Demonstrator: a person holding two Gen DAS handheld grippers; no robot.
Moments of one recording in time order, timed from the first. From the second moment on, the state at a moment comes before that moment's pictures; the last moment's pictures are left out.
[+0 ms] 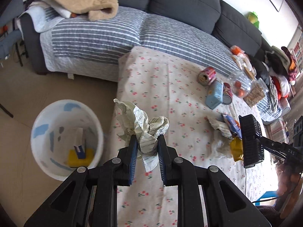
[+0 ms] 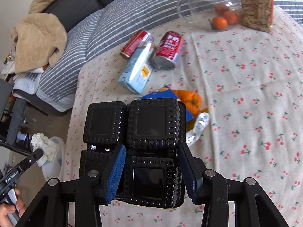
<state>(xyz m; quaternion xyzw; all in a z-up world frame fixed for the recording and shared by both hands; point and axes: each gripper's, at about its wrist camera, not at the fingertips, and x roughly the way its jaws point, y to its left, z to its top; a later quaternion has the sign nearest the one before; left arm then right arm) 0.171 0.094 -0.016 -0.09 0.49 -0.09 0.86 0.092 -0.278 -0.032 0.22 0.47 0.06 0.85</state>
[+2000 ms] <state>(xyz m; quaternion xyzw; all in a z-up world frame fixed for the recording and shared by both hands) 0.119 0.293 -0.057 -0.08 0.53 0.13 0.83 0.202 0.077 -0.089 0.10 0.52 0.20 0.82</state>
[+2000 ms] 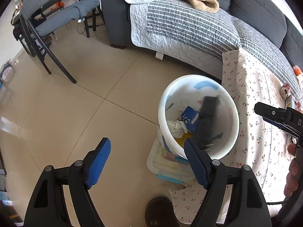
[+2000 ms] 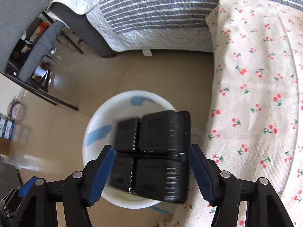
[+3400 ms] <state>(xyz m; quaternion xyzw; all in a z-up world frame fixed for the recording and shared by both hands) 0.187 -0.003 -0.041 0.04 0.53 -0.05 0.85 0.111 -0.295 -0.030 0.12 0.51 -0.03 0.85</state>
